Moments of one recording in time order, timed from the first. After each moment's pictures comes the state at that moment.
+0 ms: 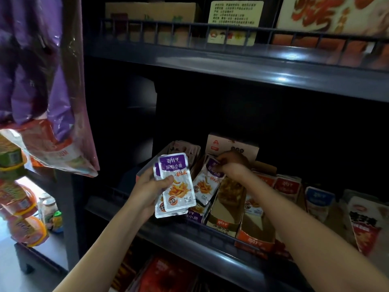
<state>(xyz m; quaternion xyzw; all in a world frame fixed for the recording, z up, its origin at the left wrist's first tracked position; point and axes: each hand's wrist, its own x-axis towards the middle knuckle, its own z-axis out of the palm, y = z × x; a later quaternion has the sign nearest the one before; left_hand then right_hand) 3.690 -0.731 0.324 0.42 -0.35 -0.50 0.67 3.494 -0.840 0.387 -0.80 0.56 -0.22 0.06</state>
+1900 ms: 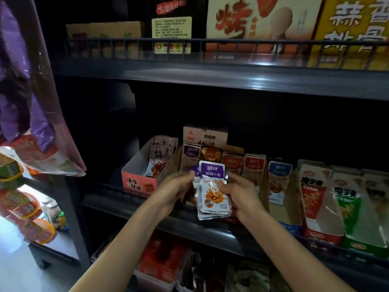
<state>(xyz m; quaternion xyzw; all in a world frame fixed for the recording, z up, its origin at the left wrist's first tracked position) 3.591 -0.694 0.349 0.49 -0.46 -0.55 0.50 3.418 -0.698 0.357 -0.43 0.48 -0.52 0.56</state>
